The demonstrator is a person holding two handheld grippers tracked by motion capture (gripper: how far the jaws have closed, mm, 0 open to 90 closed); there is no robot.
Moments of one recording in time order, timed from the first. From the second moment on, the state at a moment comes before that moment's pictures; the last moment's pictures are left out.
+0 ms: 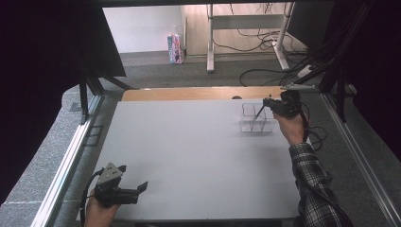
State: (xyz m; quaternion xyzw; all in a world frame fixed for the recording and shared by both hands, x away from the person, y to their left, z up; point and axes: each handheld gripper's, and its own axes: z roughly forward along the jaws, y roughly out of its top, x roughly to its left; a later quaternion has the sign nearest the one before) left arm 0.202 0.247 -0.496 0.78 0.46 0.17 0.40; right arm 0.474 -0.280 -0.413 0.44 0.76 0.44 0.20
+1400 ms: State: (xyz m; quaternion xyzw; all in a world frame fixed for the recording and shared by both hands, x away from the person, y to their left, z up) left arm 0.202 0.247 -0.495 0.78 0.46 0.18 0.40; right arm 0.475 -0.275 -0.425 0.44 0.78 0.40 0.21
